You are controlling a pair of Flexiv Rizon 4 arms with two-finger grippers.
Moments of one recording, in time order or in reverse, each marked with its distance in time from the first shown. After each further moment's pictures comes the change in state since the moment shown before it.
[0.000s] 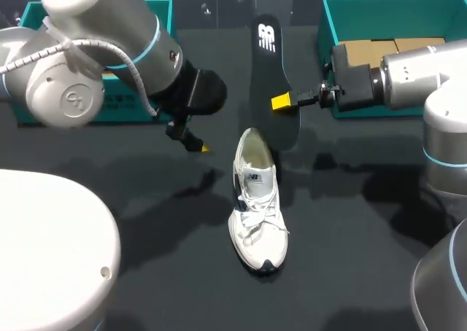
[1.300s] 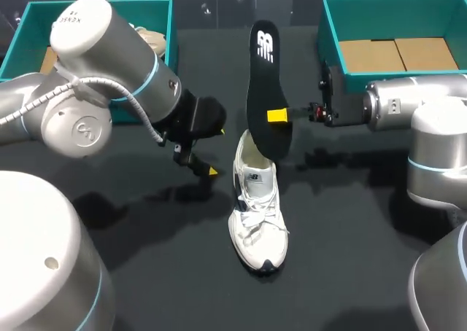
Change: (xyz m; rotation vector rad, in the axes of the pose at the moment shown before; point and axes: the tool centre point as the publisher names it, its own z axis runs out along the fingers) left arm 0.022 0.010 0.066 0.115 0.049 -0.095; right arm -0.036 -0.011 0.020 -0.073 0.243 -0.249
